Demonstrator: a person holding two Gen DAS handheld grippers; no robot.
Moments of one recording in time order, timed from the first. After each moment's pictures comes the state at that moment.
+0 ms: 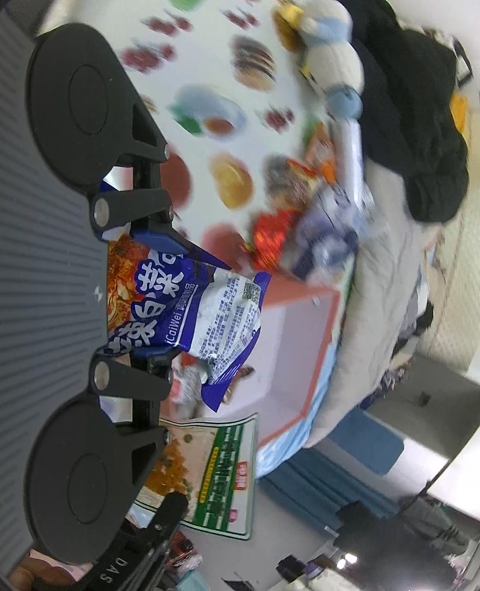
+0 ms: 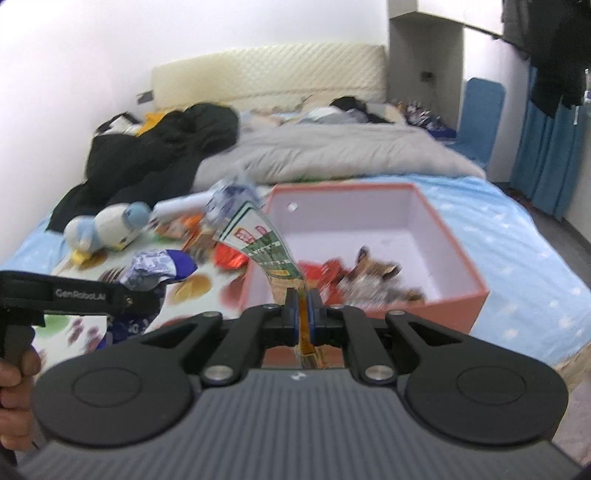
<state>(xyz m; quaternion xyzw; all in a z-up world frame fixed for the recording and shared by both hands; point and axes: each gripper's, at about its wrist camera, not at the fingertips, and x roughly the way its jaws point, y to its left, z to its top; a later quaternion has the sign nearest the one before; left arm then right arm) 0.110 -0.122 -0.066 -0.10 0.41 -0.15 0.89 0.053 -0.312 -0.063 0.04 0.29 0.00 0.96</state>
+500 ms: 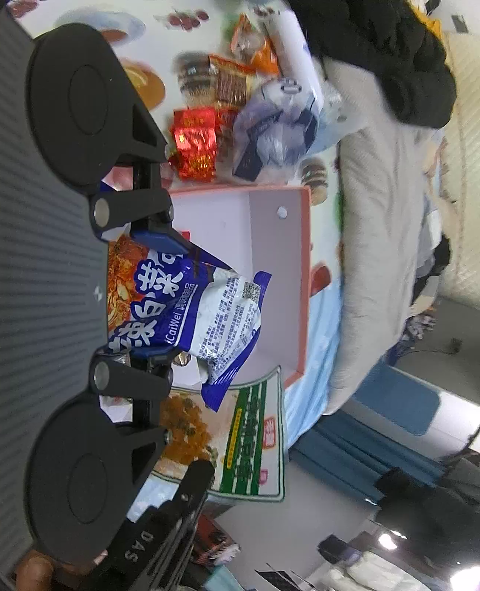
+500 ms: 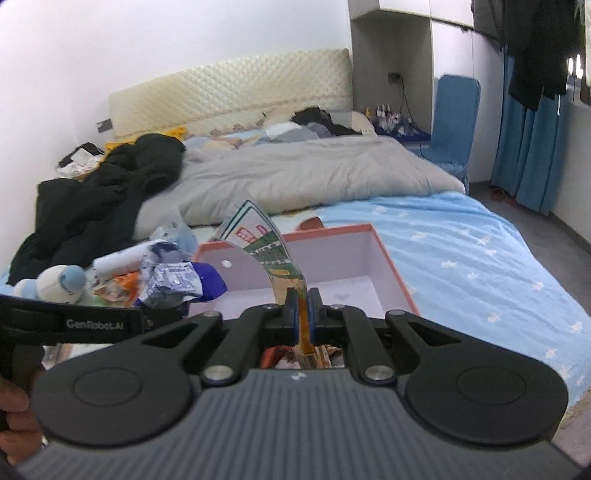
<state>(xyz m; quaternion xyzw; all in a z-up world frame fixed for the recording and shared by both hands) 0.259 -0.250 -0.074 -0.04 0.43 -0.22 0.88 0.173 -0.402 -0.069 0.07 0.28 -0.04 0.96</state>
